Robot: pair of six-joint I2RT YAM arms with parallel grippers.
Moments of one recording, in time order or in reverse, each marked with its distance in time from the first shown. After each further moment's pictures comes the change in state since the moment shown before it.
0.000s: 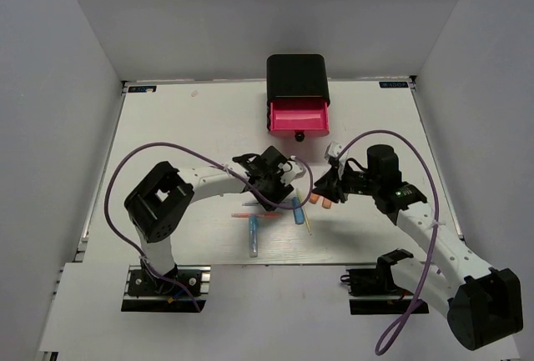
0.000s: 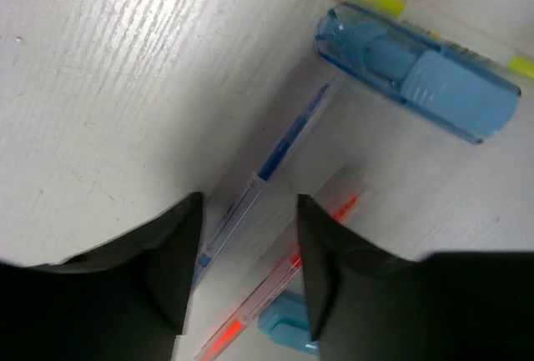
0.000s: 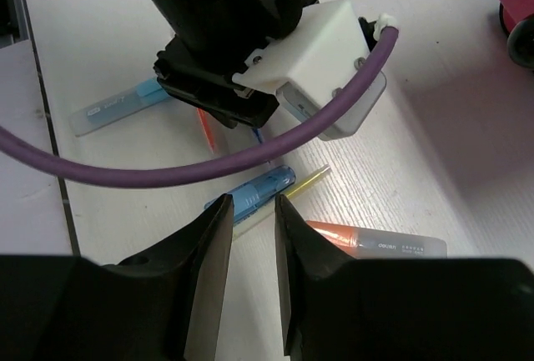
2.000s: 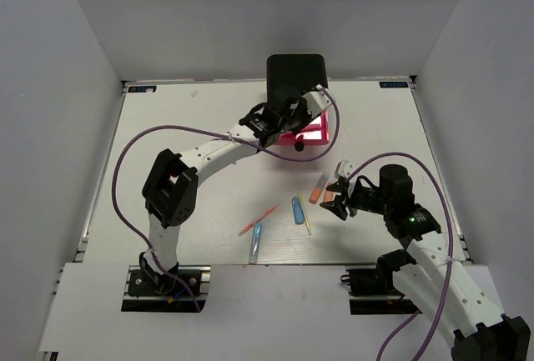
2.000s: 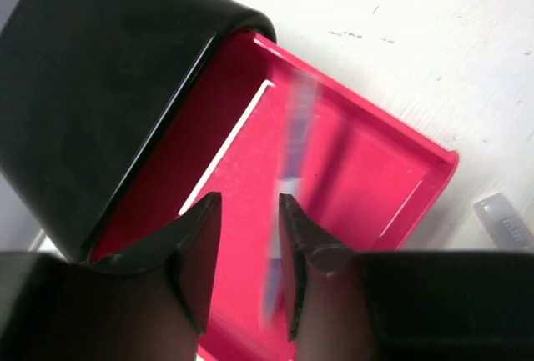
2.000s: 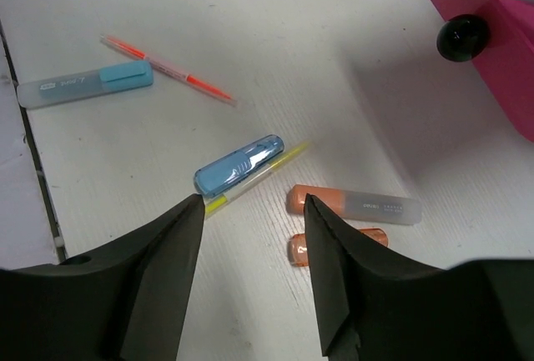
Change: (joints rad) left arm 0.077 0.171 0.554 0.322 -0.140 0.333; right arm -0.006 -0.293 -0.117 -0.106 0.083 -0.070
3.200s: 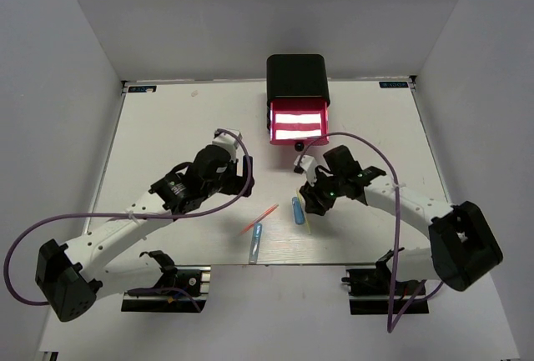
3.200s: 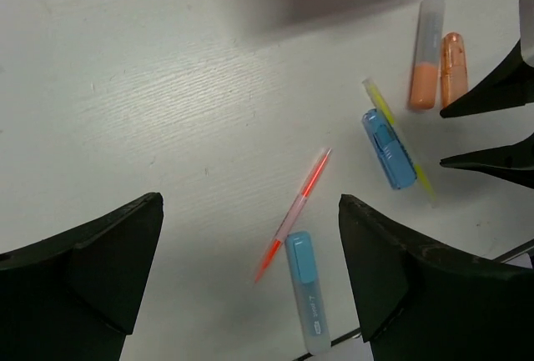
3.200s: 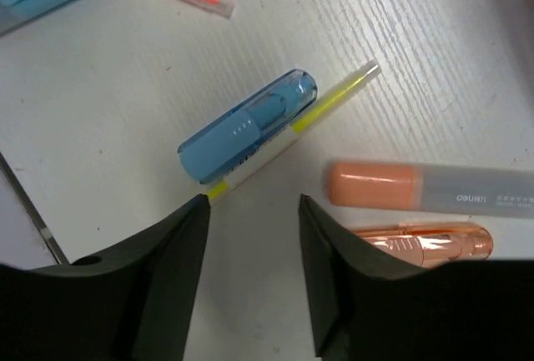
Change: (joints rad) left arm -0.010 -0.909 -0.790 -0.354 -0.185 -0.832; right arm 0.220 0.655 0.231 -0.096 0.266 0.064
